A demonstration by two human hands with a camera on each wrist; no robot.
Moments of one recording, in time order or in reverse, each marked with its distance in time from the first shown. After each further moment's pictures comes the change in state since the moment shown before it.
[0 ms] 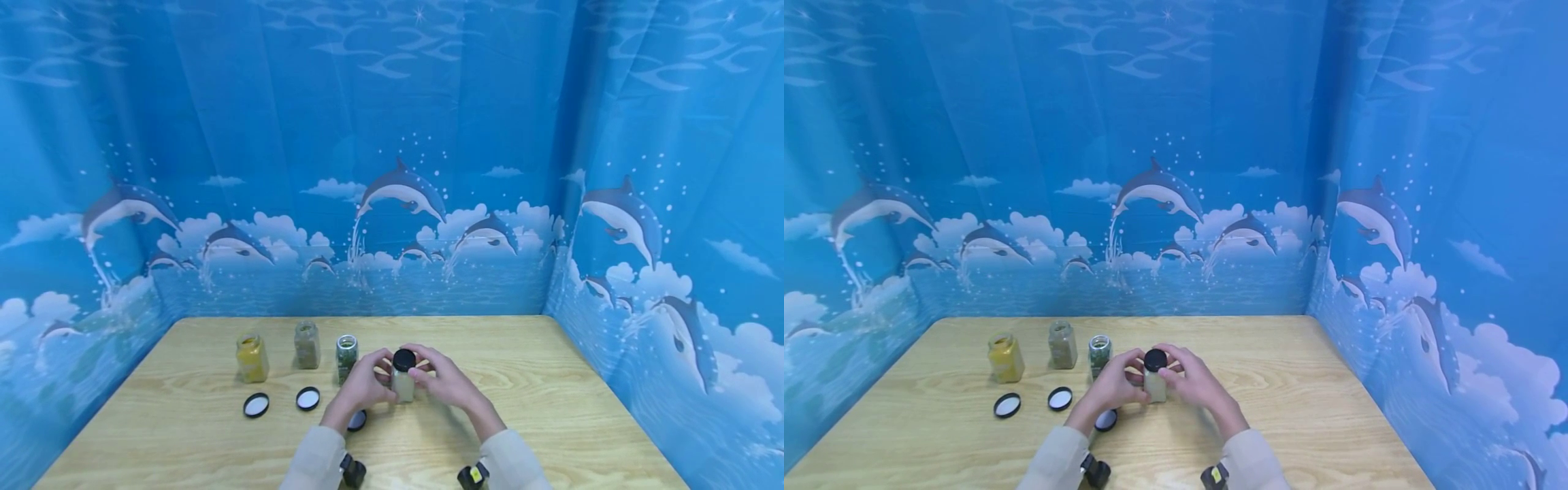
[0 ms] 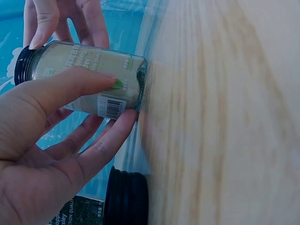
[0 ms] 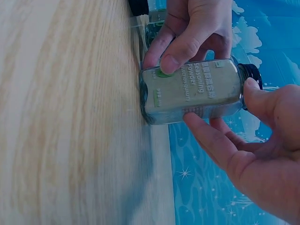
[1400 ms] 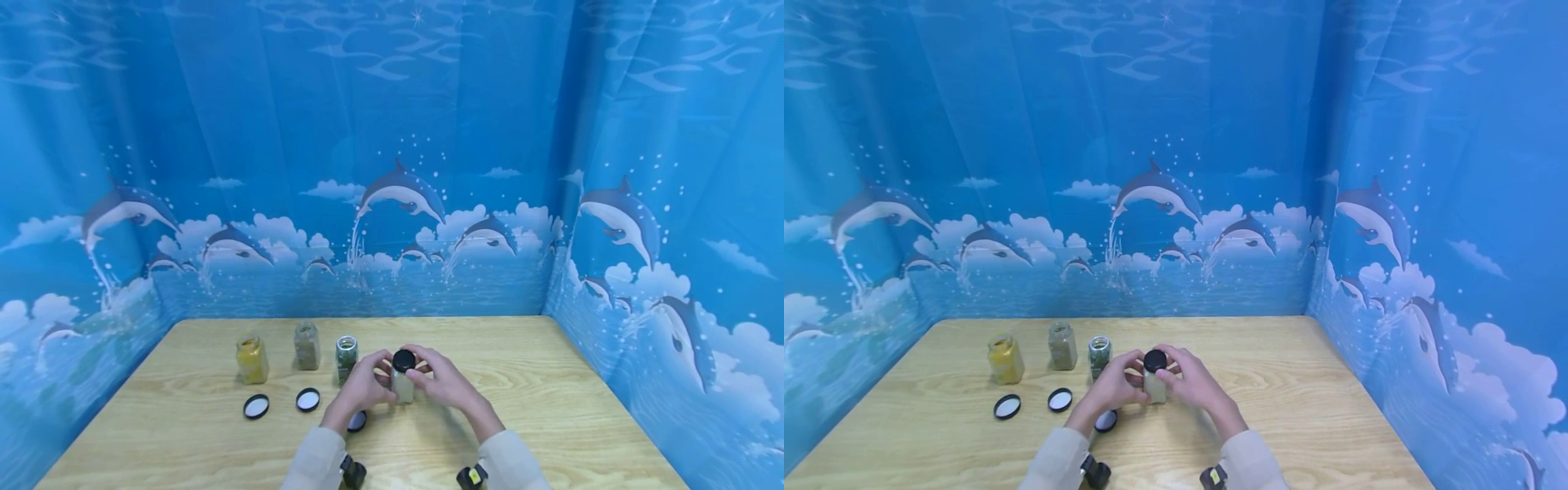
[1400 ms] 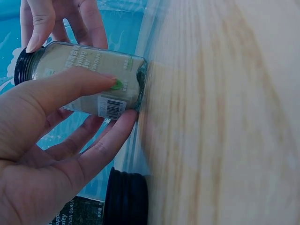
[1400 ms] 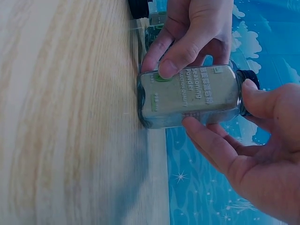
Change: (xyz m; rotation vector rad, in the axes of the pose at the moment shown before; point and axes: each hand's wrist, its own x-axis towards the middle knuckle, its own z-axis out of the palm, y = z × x) left_hand 0.000 -0.001 0.001 0.011 0.003 0.006; right_hand 0.002 -0.004 0.004 -0.154 0.051 -0.083
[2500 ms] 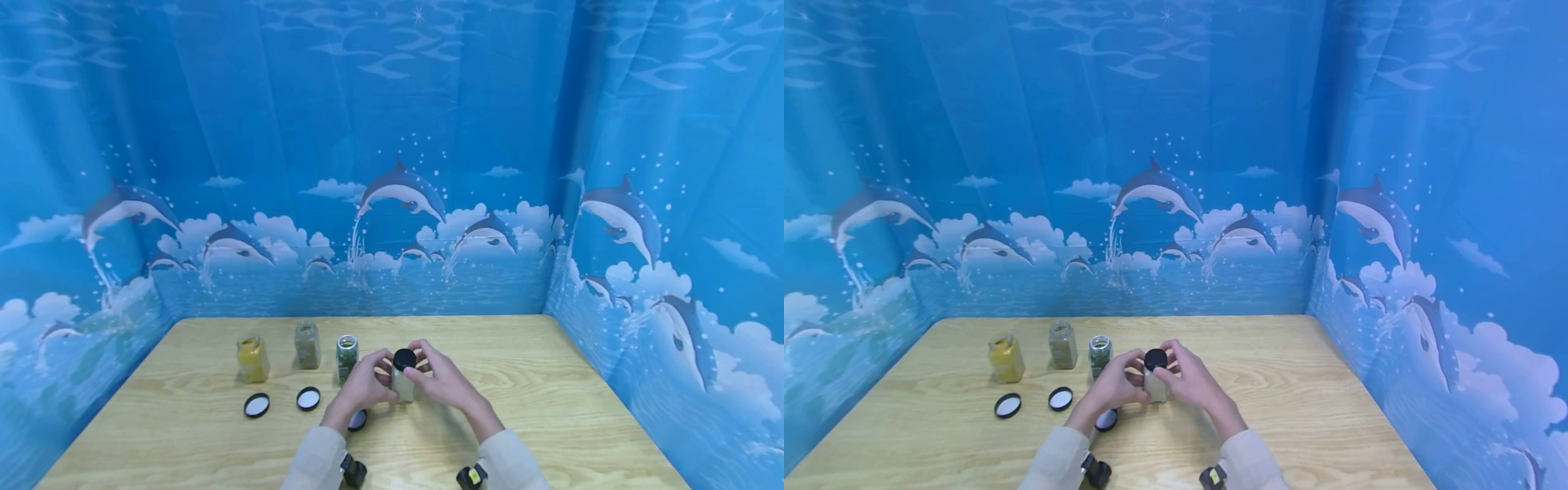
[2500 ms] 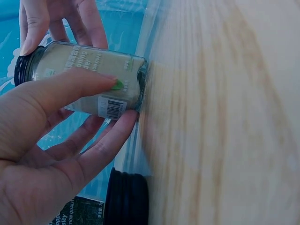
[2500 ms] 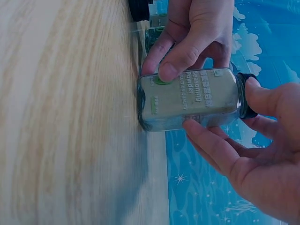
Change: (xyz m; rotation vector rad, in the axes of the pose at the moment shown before) left_hand -0.001 0.002 -0.002 0.011 -0.005 -0.015; right_hand 0.000 -0.003 0.002 0.045 0.026 0.112
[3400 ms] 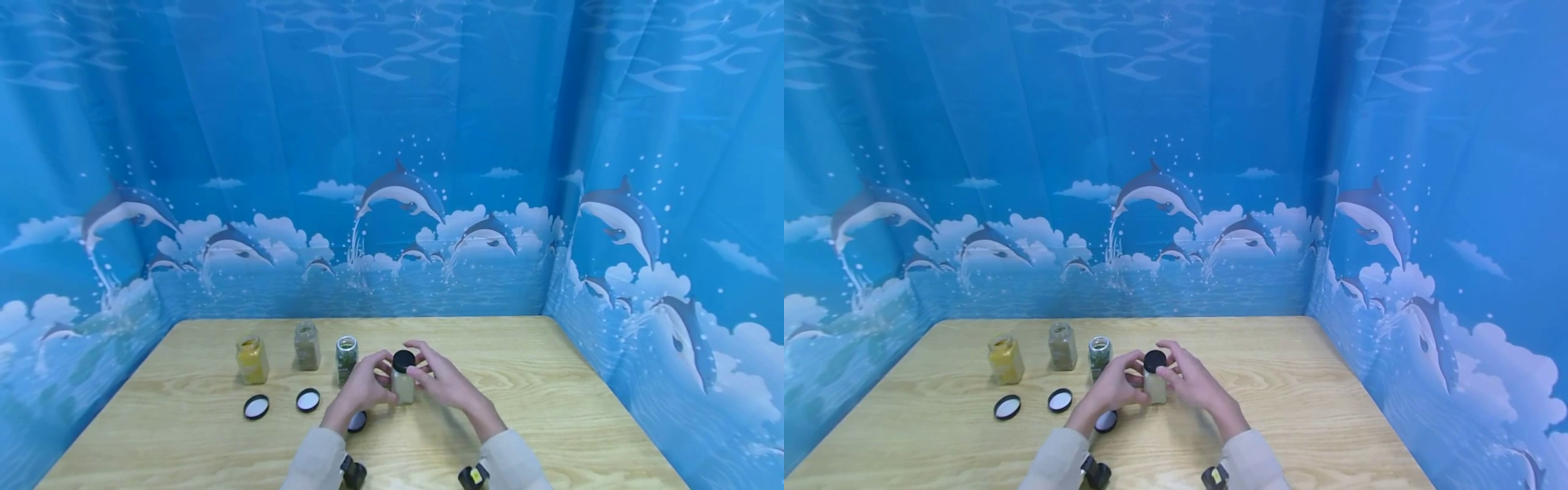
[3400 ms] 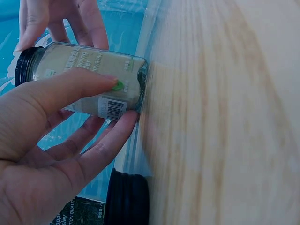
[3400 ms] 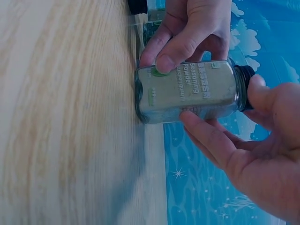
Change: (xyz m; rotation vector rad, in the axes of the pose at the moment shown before) left_hand 0.001 0.000 0.001 -0.008 -0.002 -0.014; right_hand 0.000 0.001 -0.004 0.039 -0.077 0.010
